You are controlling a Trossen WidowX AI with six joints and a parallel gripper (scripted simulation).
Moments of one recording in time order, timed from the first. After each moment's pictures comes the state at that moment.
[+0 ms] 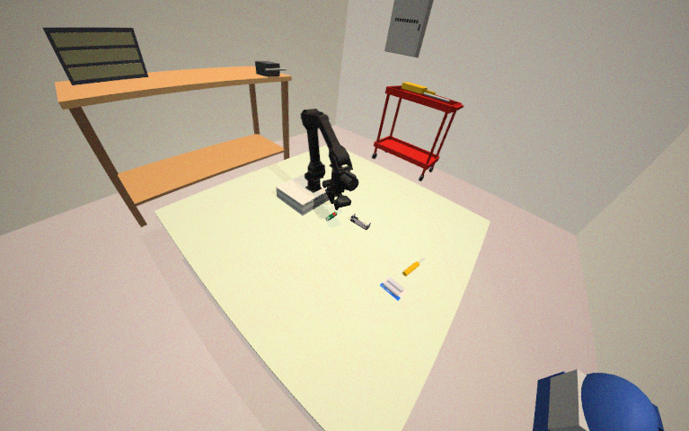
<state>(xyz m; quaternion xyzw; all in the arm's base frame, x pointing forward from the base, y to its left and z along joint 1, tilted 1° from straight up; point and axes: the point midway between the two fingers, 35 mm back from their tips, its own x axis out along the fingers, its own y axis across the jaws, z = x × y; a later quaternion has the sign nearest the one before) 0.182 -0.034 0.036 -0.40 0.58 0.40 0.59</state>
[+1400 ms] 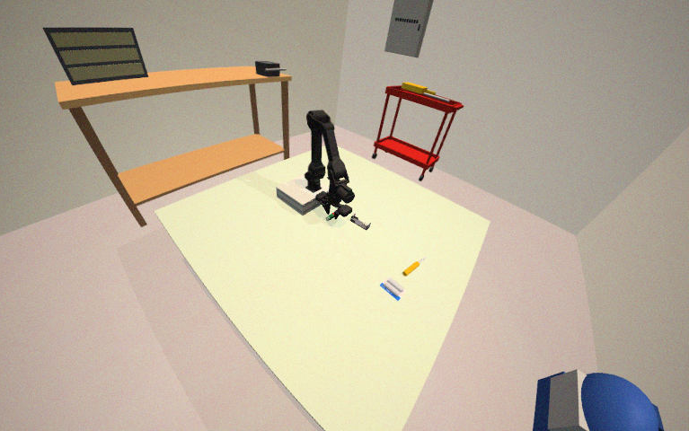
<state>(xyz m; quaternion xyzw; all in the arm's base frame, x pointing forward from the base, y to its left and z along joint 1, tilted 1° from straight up) 0.179 -0.039 -0.027 -0.51 0.49 0.51 0.49</state>
